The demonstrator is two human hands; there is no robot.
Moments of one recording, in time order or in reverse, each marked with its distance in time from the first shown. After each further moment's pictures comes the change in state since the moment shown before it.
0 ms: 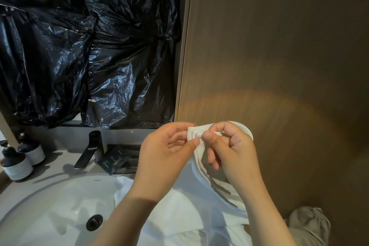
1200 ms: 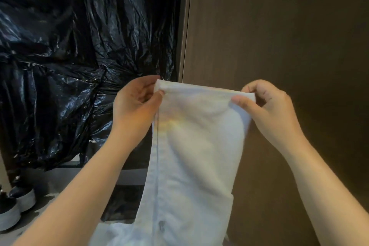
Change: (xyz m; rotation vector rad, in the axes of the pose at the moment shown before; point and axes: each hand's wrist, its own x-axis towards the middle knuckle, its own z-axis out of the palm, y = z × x) left_hand 0.115 0.086 -0.043 0.040 0.230 0.357; right_hand 0.104 -0.105 -0.070 -0.663 0.183 -0.429
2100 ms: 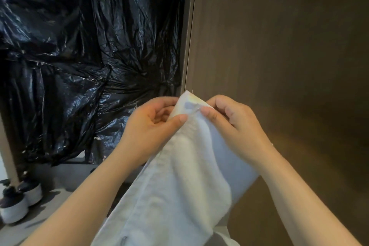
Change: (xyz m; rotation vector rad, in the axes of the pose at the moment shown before) left_hand -0.040 0.009 -0.005 -0.005 -0.300 -0.069; right_hand -0.023 -0.044 0.037 0.077 -0.280 -0.136
